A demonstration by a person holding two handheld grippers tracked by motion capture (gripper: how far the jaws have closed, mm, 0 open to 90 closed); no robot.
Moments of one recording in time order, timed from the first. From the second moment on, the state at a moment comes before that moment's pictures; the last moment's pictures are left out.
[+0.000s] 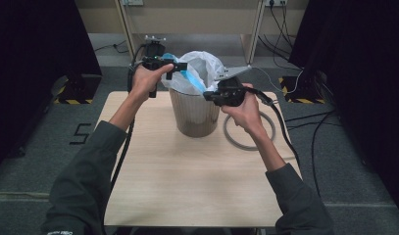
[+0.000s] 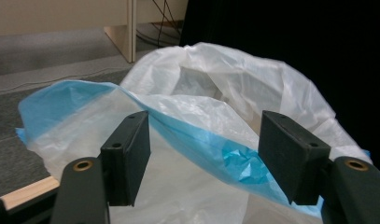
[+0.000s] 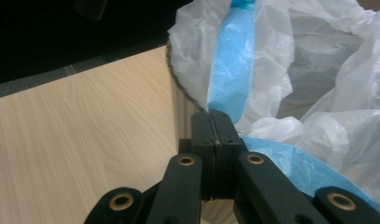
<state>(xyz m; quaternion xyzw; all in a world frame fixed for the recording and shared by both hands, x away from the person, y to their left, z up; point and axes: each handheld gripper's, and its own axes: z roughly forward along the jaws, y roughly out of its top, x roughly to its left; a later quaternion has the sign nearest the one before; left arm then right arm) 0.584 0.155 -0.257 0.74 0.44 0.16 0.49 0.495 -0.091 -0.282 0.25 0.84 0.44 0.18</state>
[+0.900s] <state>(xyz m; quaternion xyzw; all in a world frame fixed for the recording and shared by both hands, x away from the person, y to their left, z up) 0.523 0.190 -0.281 0.79 0.33 0.21 0.48 0.548 -0.153 -0.271 0.41 0.77 0.43 0.24</state>
